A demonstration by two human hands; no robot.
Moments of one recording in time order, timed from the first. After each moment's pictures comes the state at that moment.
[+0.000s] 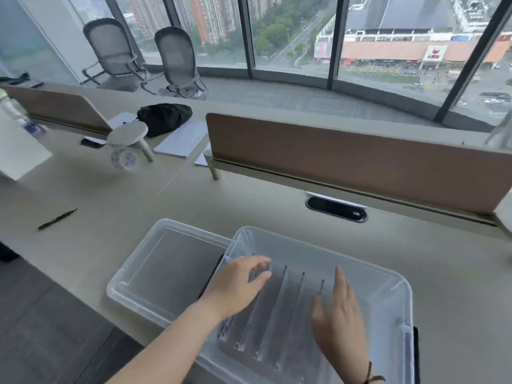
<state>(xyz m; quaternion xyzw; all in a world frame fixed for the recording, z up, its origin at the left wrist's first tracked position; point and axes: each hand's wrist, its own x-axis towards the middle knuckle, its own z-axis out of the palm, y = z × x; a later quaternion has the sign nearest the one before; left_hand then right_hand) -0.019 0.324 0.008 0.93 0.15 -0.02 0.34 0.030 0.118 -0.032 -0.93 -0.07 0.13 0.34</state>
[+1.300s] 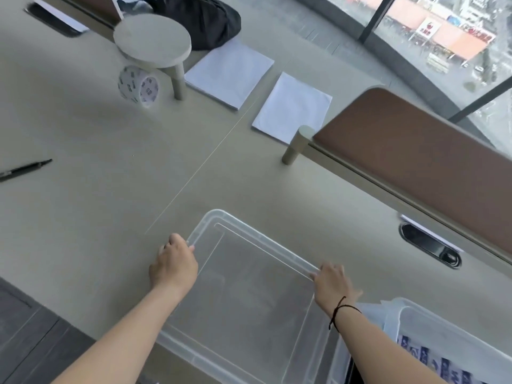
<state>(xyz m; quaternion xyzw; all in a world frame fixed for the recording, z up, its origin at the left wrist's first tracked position) -0.065 0.751 -0.150 0.83 0.49 -0.07 0.27 0.093 0.485 -0.130 -0.96 -0.02 0.27 -0.05</state>
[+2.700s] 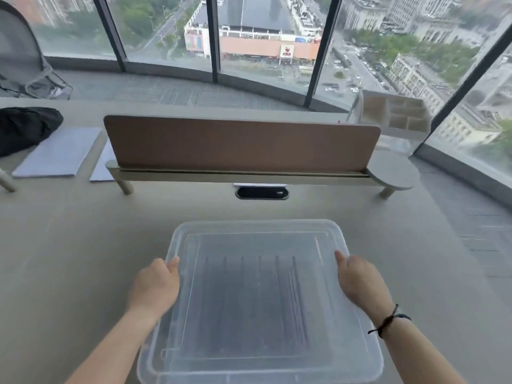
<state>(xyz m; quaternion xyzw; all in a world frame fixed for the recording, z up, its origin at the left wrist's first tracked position) -0.014 0.429 -0.017 0.93 0.27 -0.04 0.25 0.039 0.053 0.011 -0.95 0.18 0.12 0.23</state>
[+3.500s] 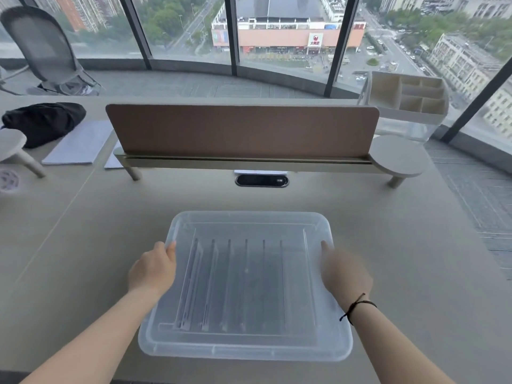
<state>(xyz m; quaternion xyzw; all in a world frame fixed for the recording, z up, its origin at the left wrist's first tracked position) -0.027 0.385 -0.038 0.96 0.27 0.00 0.12 0.038 0.016 -0.036 -0.96 0.18 0.10 0.18</state>
